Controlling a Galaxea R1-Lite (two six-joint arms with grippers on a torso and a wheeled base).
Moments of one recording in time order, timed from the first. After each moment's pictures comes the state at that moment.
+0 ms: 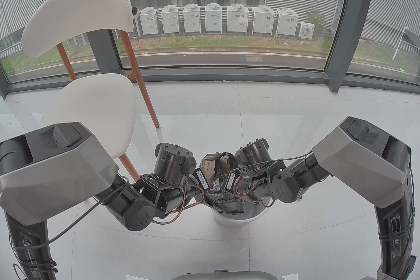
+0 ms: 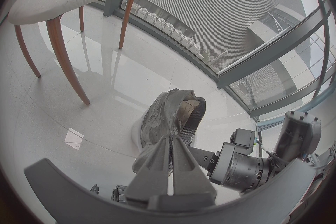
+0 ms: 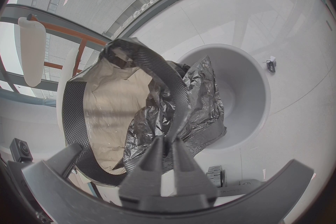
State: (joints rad) left arm -0.63 2.19 -0.89 -0.74 0.14 -0.85; right arm 0.65 2.41 -1.31 -0.27 0.01 0.90
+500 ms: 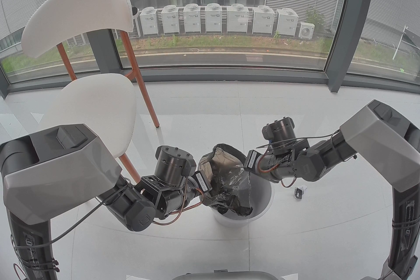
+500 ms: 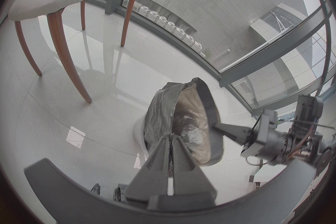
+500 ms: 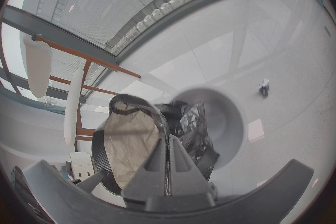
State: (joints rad) left arm -0.62 2.21 -0.89 -0.74 0.13 -0.85; right arm 0.53 2.31 -1.28 -0.27 0.02 0.80
